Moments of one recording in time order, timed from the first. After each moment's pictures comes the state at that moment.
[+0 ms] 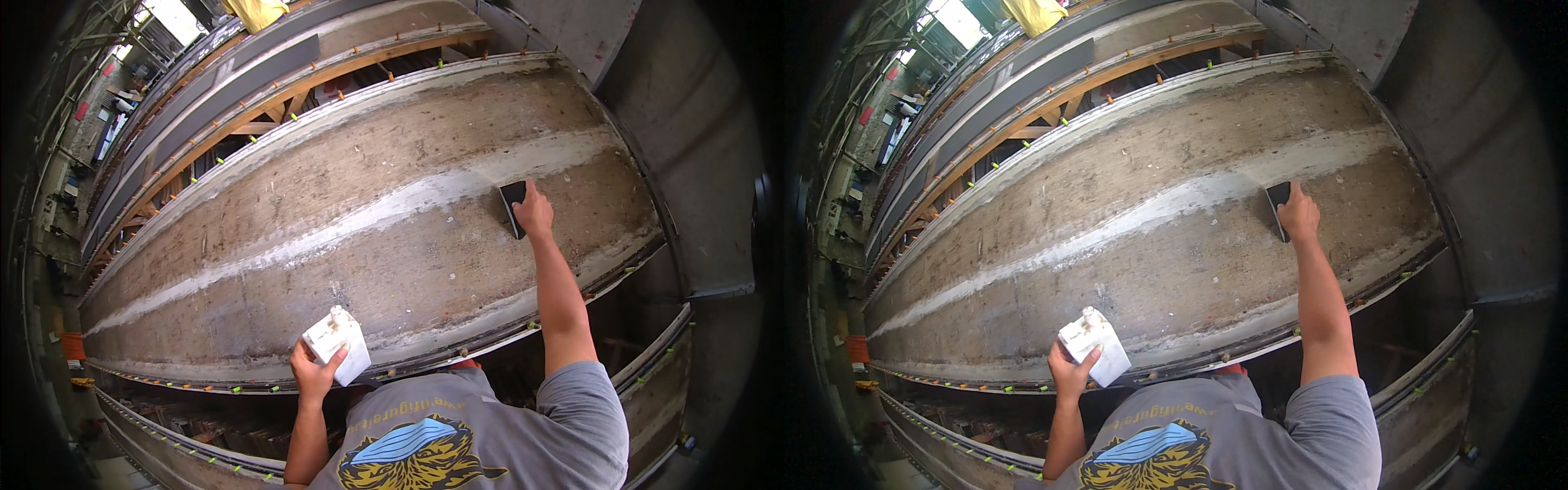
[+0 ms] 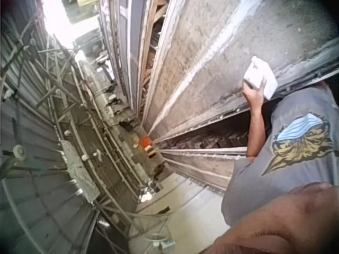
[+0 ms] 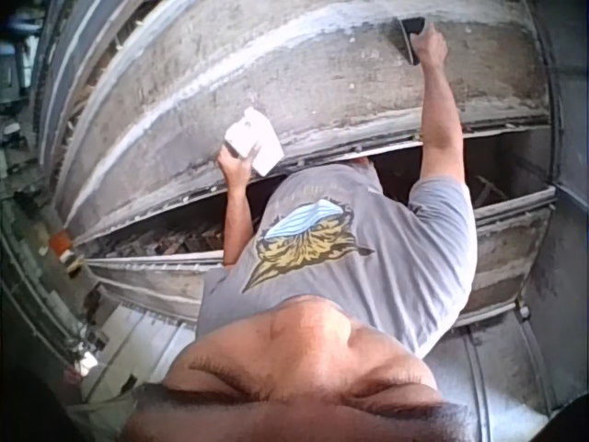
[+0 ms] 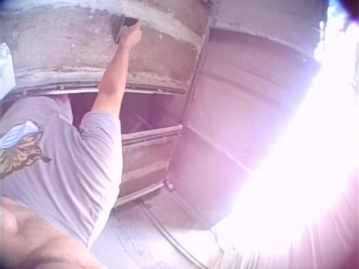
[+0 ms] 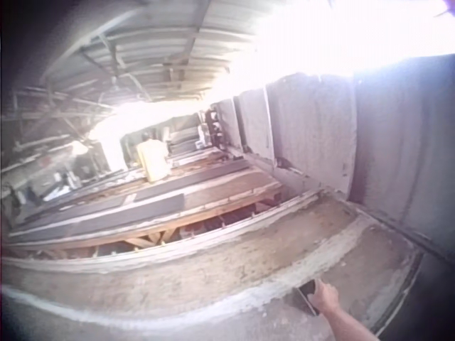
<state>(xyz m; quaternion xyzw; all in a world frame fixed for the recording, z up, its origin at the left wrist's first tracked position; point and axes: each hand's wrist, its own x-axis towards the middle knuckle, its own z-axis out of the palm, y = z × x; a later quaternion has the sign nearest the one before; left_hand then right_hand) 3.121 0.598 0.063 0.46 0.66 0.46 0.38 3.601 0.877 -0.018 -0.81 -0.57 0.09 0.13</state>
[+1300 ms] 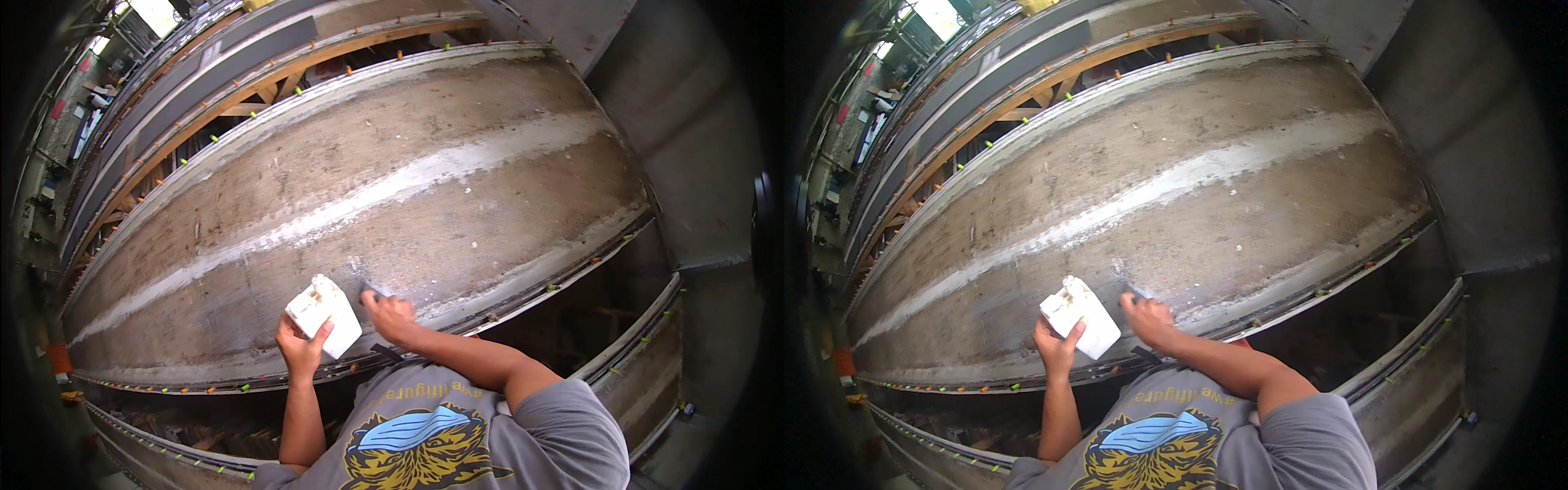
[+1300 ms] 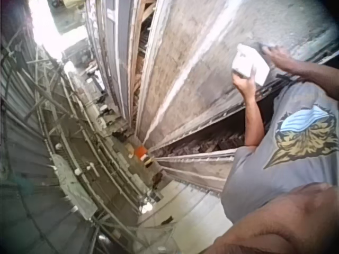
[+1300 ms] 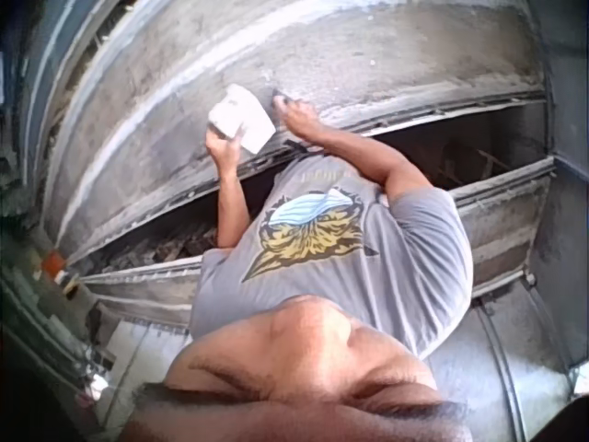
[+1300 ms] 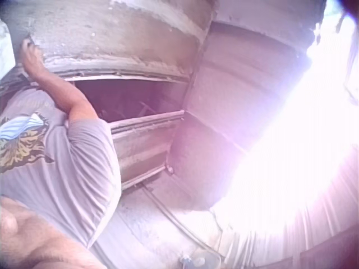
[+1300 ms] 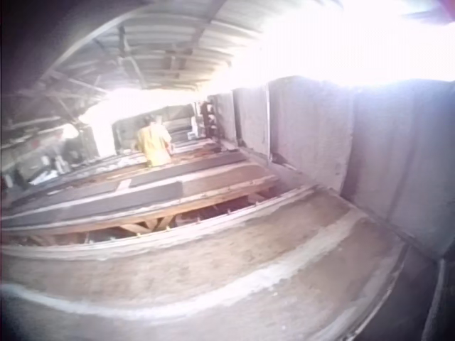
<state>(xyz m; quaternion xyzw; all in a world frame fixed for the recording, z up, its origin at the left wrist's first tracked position) 3.012 0.609 0.051 0.47 0.60 0.52 0.40 3.207 0.639 -0.075 -0.54 -0.83 0.11 0.07</state>
